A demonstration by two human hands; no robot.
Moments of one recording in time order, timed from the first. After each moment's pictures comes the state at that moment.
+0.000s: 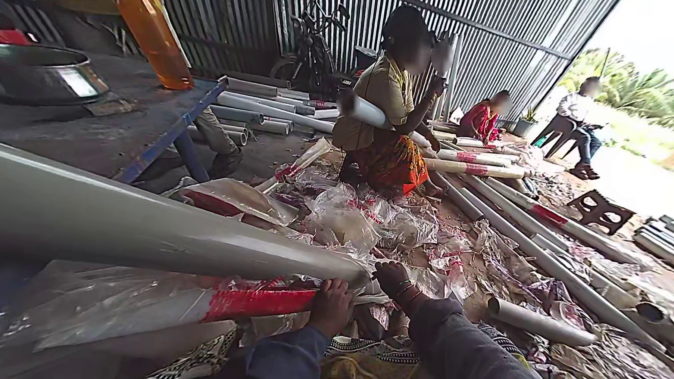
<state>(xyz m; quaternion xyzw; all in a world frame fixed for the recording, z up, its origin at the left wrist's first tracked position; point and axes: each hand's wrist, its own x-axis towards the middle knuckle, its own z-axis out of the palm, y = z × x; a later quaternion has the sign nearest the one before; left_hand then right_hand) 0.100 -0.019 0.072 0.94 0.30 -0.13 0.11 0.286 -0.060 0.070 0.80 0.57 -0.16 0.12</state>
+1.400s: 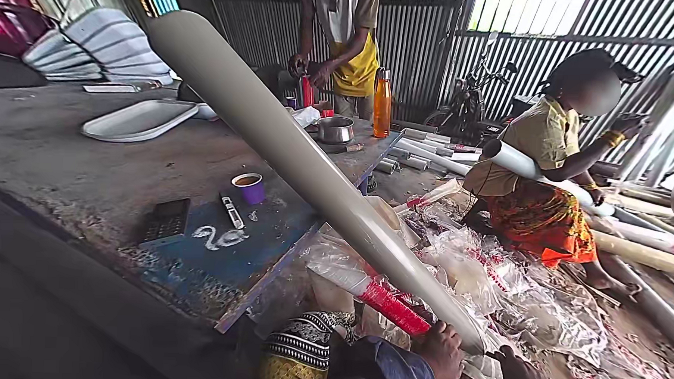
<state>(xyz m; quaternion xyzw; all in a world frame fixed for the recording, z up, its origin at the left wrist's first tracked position) 0.093 -0.015 0.062 0.94 0.28 -0.07 0.18 0.295 -0.071 0.035 0.85 0.50 -0.13 0.09</state>
